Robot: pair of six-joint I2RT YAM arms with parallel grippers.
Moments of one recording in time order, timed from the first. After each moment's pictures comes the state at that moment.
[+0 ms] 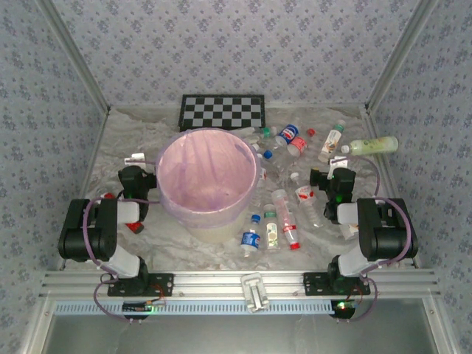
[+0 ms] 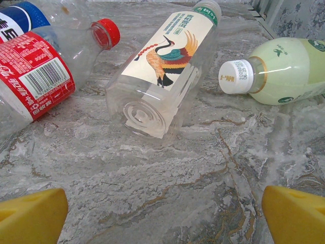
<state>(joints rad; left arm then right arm) -0.01 1.53 0.41 0.71 -0.17 -0.05 -0.01 1.52 0.37 0.73 0.14 -0.02</state>
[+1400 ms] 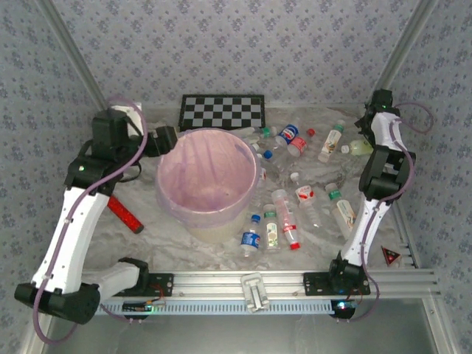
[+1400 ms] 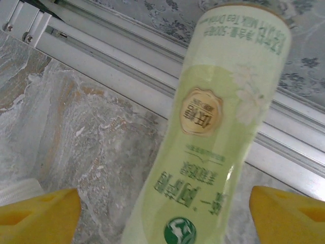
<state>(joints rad) -0.28 1.11 1.41 -0.84 0.09 -0.36 -0.30 2.27 2.02 -0.80 0.23 0.74</state>
